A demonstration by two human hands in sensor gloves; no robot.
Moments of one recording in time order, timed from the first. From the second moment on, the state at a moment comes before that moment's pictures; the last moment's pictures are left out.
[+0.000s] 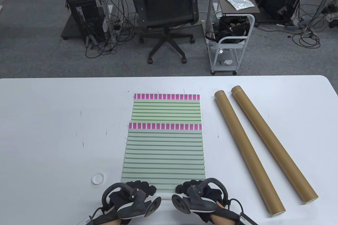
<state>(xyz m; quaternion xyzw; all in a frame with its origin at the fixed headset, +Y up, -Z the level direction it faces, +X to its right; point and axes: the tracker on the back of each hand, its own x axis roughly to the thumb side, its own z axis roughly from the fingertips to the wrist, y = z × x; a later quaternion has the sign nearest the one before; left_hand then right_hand) -0.126 -0.756 -0.233 -0.02 -0.26 -0.19 0.95 0.052 -0.767 -0.247 -0.31 -0.03 -0.94 0.11</state>
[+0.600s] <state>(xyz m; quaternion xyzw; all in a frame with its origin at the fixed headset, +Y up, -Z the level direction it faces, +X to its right) -0.130 -0.759 -0.254 -0.11 -0.21 -0.11 0.96 0.060 -0.768 -0.242 -0.31 -0.05 -0.94 0.10</state>
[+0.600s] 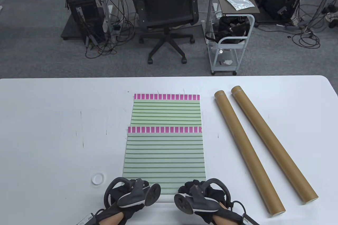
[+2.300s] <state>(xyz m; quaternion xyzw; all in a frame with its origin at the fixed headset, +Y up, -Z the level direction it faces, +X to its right) -0.127 -0.747 -0.228 -0.01 -0.27 -0.16 0.95 0.073 -0.770 -0.262 -0.27 -0.07 -0.96 0.05</state>
